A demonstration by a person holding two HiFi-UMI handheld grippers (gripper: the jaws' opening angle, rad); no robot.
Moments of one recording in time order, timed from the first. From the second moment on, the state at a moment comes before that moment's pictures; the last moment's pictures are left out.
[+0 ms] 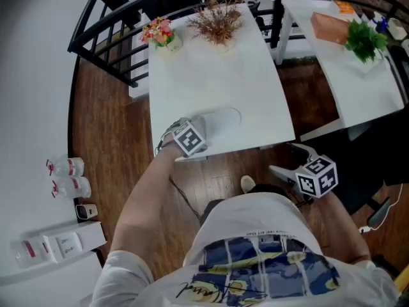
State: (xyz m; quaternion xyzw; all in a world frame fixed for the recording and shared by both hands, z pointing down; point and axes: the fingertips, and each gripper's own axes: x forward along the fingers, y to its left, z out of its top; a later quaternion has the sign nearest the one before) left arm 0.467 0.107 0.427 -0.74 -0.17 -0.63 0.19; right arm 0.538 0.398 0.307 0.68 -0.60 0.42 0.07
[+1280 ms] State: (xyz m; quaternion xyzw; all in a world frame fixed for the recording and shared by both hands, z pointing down) left arm 0.454 0.081 0.394 -0.79 -0.10 -0.60 0.07; right arm 0.559 0.380 0.305 0.65 -0.64 0.40 0.07
